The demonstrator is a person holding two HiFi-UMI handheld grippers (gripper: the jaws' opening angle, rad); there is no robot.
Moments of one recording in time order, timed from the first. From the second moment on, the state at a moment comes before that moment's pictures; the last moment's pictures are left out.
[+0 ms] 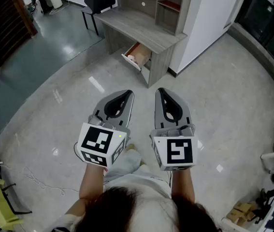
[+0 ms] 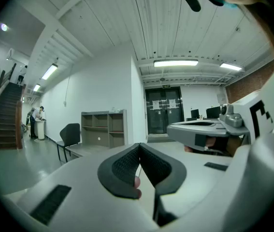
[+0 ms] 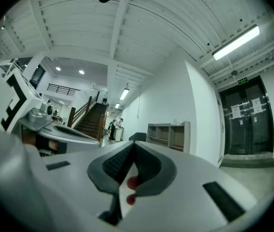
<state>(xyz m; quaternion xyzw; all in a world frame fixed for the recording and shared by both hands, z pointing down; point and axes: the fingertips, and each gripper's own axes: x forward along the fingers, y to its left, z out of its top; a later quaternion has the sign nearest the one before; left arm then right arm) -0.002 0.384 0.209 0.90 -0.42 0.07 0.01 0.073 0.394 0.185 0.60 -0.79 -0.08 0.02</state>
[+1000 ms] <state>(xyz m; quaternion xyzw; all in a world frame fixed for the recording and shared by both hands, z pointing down) -0.045 0.212 0.224 0.91 -0.40 0.07 0.03 0.025 0.234 0.195 0.61 -0.79 -0.09 0.05</state>
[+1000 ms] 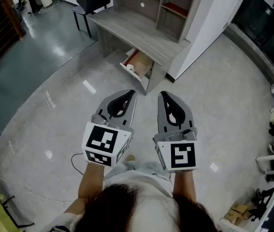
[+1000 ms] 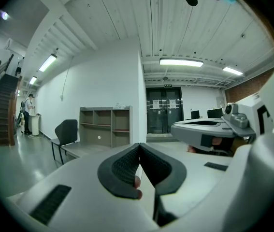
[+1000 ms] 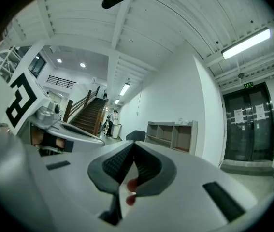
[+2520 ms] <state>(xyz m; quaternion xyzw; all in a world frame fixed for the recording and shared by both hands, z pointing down) 0.016 -0.052 0.268 0.85 -0.53 0.07 0.06 0.097 -0.038 0.255 0.48 -0.86 -0.11 0.12</state>
